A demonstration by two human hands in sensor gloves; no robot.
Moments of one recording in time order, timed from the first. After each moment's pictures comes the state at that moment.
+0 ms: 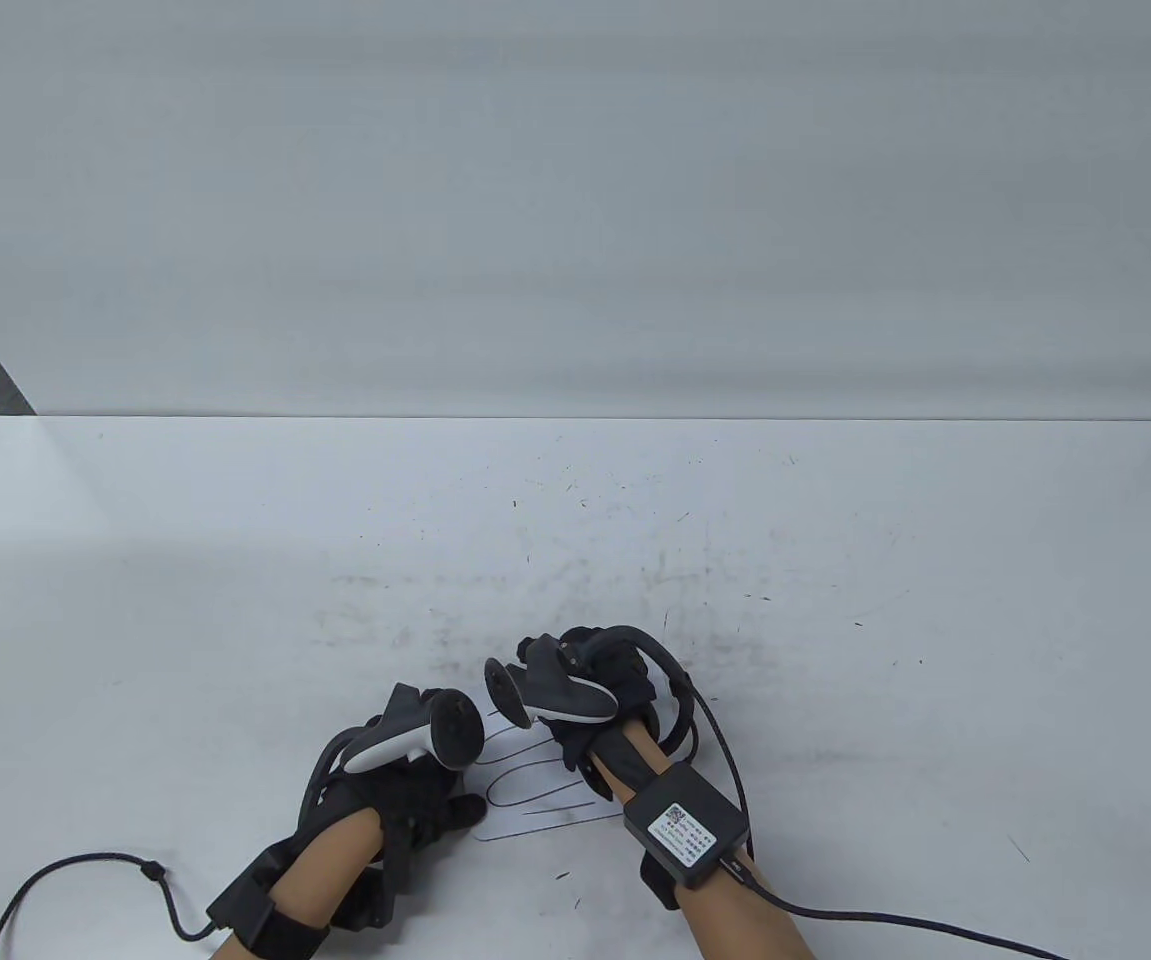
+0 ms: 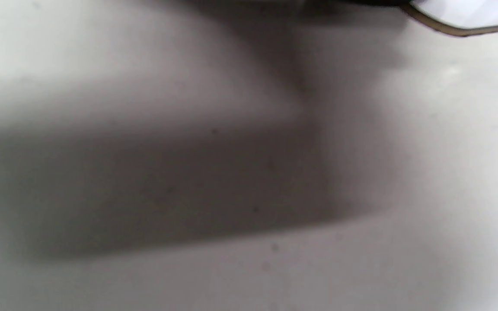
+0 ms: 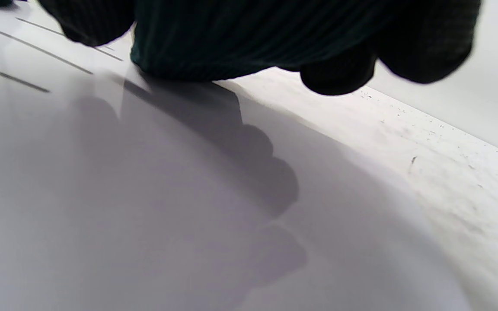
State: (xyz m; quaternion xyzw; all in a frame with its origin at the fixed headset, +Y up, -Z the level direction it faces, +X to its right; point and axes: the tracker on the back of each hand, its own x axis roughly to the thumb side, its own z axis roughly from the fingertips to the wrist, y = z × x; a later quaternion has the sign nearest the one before) left_hand -0.182 -0.795 -0.328 -0.39 -0.13 0.02 0.91; right_hand -0.033 -0.755 -0.383 -0.21 -0.06 -0.96 0.18
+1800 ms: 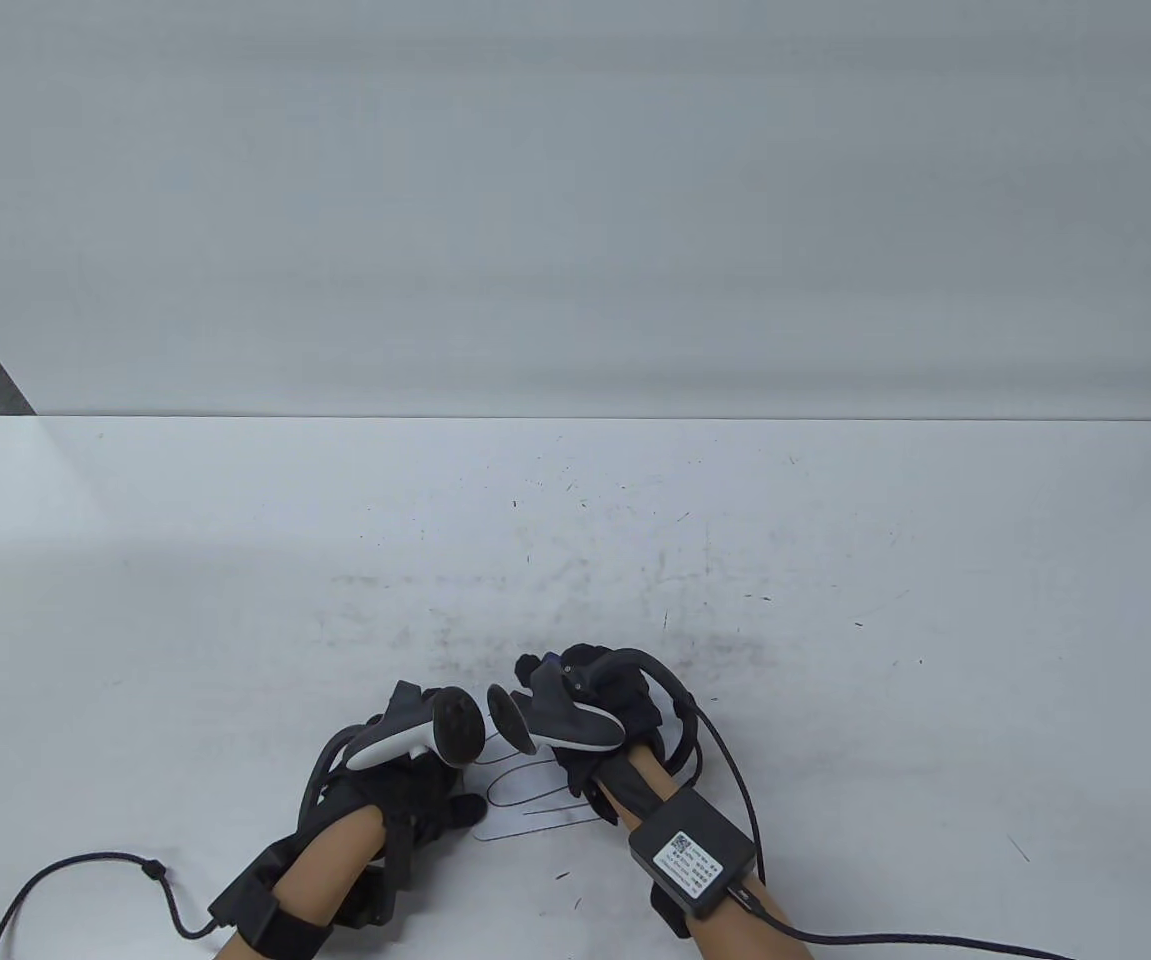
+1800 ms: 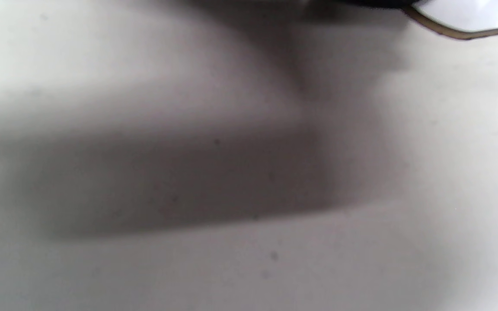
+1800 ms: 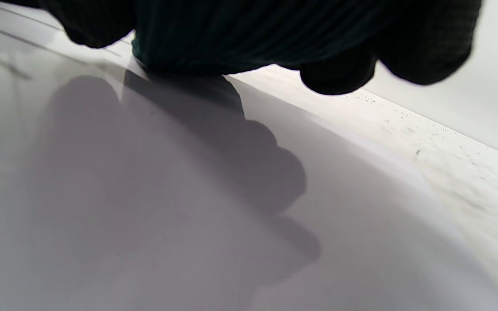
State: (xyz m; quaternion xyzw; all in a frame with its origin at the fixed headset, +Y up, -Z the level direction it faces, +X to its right) left_hand -0.181 -0.794 -0.329 -0.39 -0.12 0.02 0.91; right_hand -0.026 -0.764 -0.359 -0.23 -0.04 -0.96 0.17
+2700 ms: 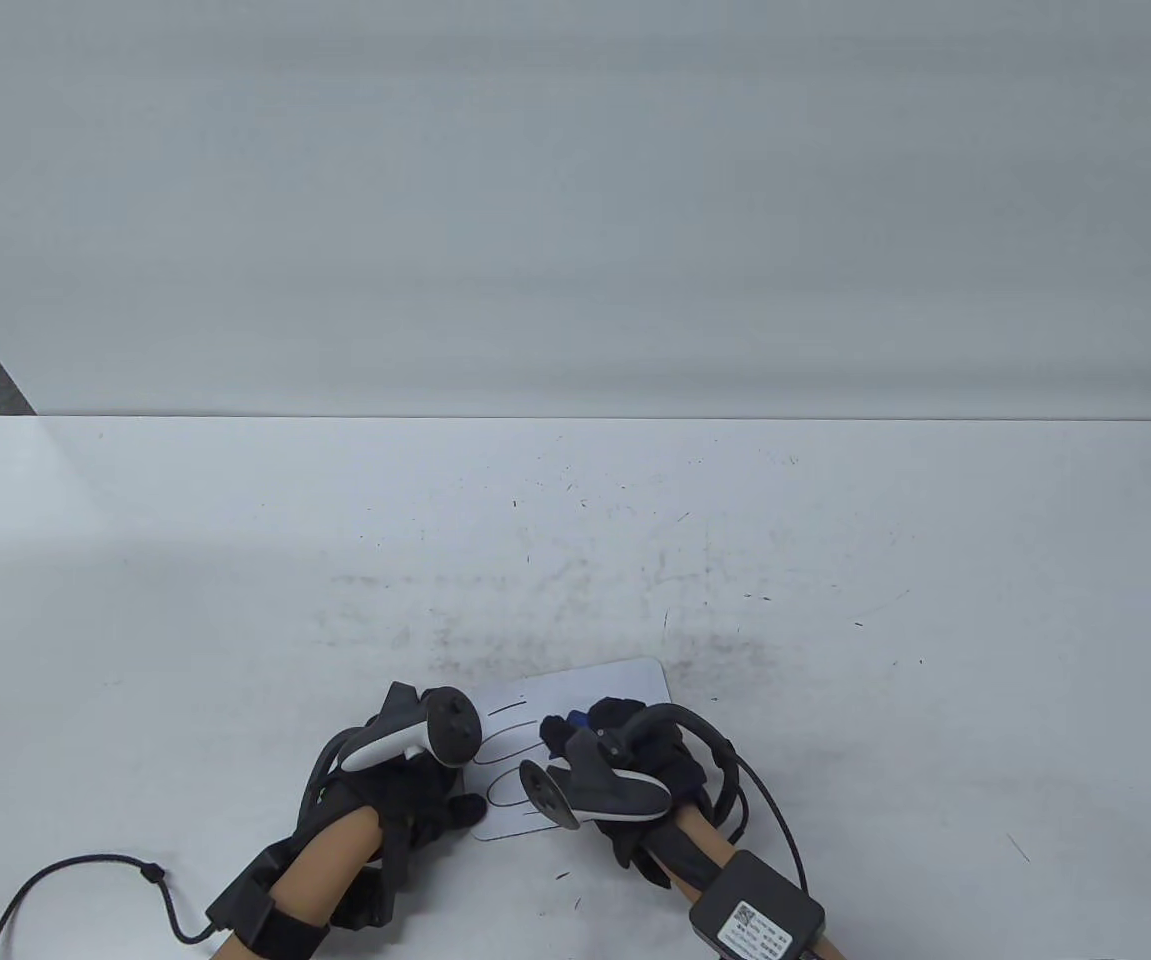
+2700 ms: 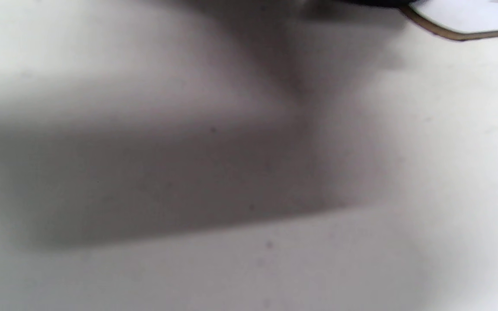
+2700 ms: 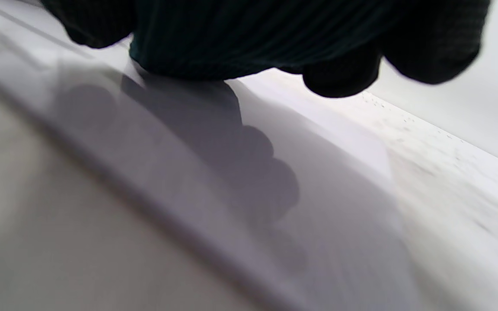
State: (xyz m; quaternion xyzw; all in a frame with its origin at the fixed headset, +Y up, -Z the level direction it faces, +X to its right) left_hand -0.183 -0.796 -0.329 -0.39 -0.12 0.03 0.91; right_hand -0.012 -0.758 -0.324 -0.28 -0.02 -0.94 0.19
